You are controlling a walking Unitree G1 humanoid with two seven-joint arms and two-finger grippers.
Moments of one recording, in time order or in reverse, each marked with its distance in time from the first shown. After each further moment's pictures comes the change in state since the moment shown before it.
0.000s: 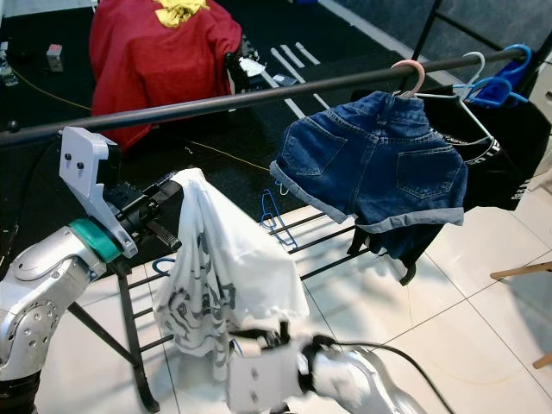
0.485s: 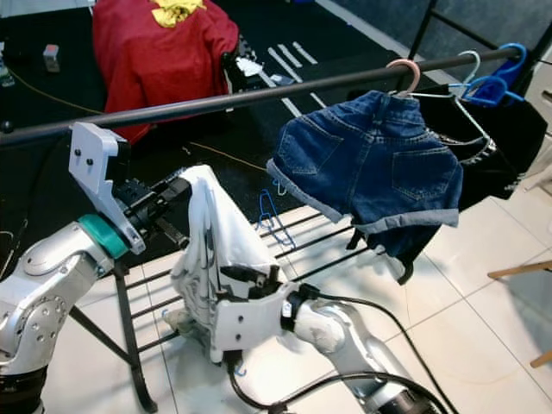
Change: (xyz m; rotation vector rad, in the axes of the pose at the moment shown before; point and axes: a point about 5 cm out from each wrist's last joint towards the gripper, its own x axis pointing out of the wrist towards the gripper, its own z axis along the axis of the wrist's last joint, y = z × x) left arm 0.007 -0.006 0.004 0.012 -0.020 -0.025; right arm 0.042 -0.070 0.010 -0.139 -0.111 -0.384
